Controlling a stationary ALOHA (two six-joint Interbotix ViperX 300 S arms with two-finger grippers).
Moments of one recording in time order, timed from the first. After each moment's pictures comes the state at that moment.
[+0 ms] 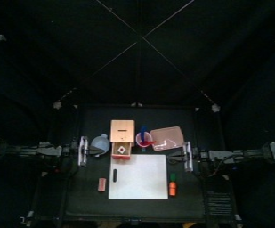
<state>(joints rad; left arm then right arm) 0.00 -0.96 1.19 0.00 -0.29 0.00 0.00 -0.96 1.18 0.00 -0.29 0.00</state>
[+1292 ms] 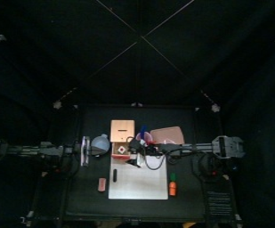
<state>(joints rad) 0.05 -0.92 1.17 0.10 -0.25 0.00 -0.10 0.04 0.32 0.22 0.24 0.02</state>
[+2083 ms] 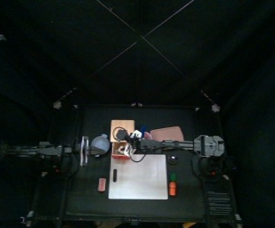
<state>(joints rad) 0.05 -0.96 1.17 0.10 -0.16 0.00 -0.08 0.30 -0.12 -0.36 0.90 0.52</state>
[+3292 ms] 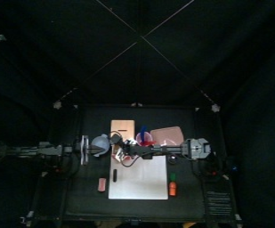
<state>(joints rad) 0.08 -0.96 1.18 0.09 -0.16 0.00 -0.08 0.47 -0.26 -0.34 0.92 0.77</state>
